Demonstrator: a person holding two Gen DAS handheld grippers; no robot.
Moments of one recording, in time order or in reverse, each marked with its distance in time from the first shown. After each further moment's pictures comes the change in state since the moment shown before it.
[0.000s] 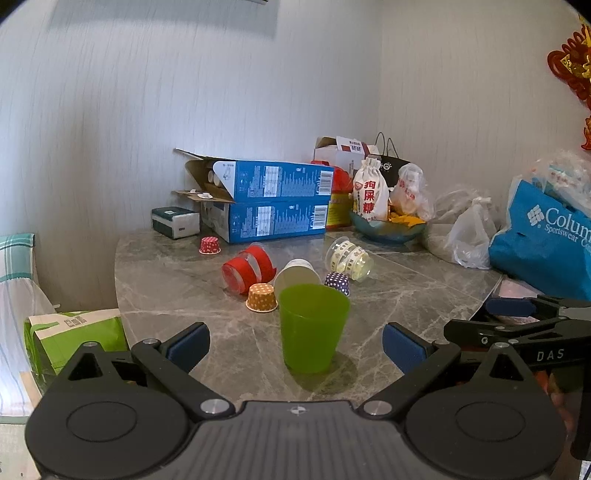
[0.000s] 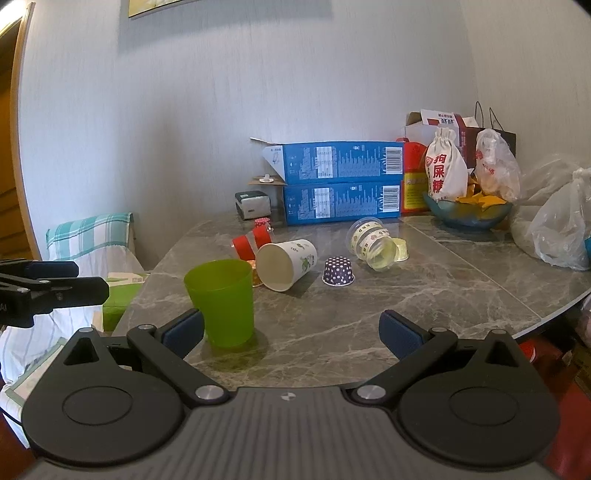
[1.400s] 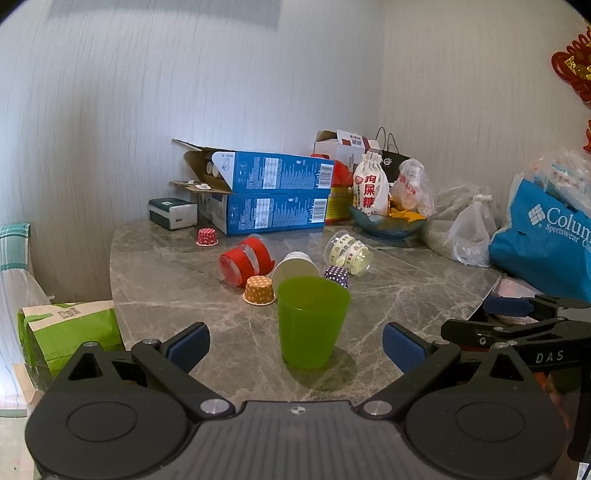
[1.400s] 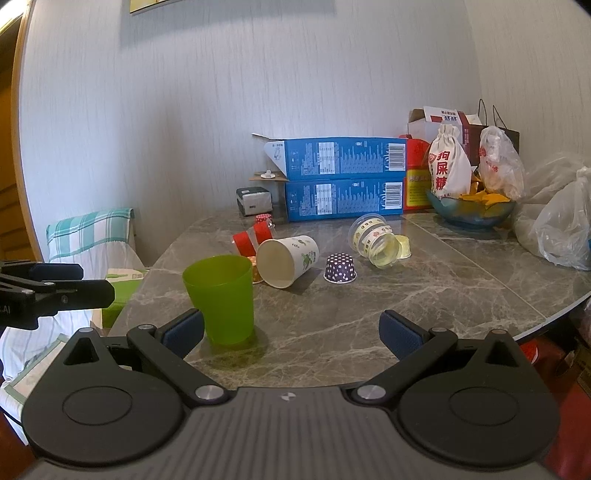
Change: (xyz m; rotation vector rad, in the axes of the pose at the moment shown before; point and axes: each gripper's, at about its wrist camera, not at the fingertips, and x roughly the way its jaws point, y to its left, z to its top) left arm 0.007 -0.002 -0.004 -0.011 0.014 -0.009; right arm 0.007 0.001 -0.002 -0.006 0.008 0.004
